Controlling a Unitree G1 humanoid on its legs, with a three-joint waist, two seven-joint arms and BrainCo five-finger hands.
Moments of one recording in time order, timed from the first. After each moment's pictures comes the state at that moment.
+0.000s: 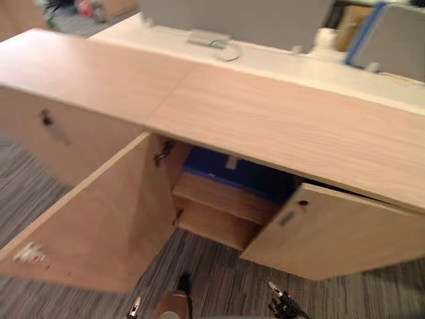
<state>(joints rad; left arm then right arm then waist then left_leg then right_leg) 0.19 0.01 0.54 1.08 -0.43 -0.06 -0.10 -0.04 0.01 -0.65 1.25 0.41 -0.03 0.10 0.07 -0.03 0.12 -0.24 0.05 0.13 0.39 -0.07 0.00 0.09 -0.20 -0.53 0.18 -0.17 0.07</state>
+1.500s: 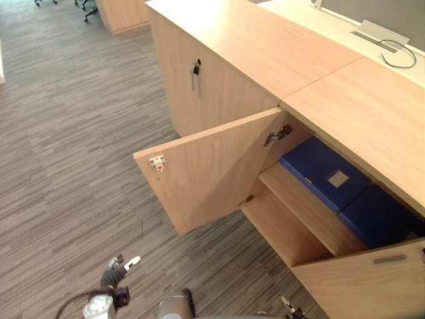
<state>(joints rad) 0.09 0.17 0.43 0.60 0.10 0.02 -0.13 0.09 0.03 -0.73 1.11 0.33 0.00 0.09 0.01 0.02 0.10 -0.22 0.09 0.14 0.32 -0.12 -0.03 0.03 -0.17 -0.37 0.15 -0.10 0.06</state>
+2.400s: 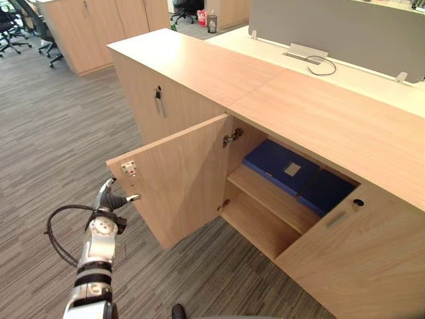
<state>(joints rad) -0.32 0.36 0.29 0.64 0.48 0.08 0.04 0.20 0.04 -0.67 1.08 0.33 0.02 0.12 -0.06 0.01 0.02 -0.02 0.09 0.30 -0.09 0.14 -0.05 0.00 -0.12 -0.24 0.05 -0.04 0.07</state>
